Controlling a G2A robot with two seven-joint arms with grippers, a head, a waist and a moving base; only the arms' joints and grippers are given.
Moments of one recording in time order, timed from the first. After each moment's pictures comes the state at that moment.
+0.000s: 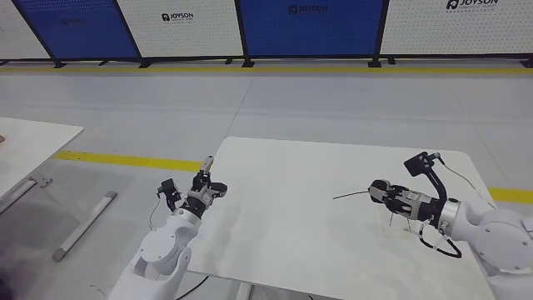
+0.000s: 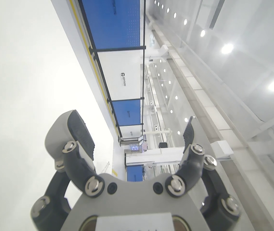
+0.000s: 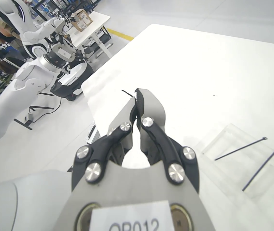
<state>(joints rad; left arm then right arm) 1.71 -1.15 -1.59 -1.84 -0.45 0.07 -0.10 -1.15 -0.95 1.22 -1.69 -0.26 -0.34 0.86</state>
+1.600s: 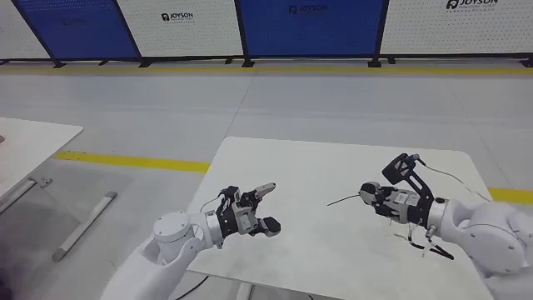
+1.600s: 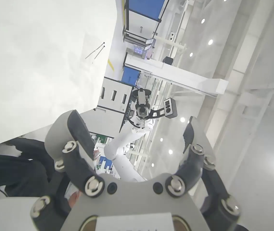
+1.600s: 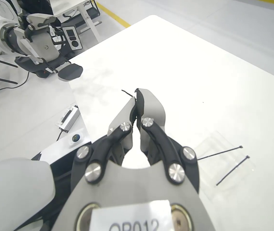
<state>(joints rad) 1.59 -0.96 -1.38 -1.86 -0.84 0.34 -0.59 -1.07 -0.87 1.08 -1.80 -0.41 -0.34 0.81</state>
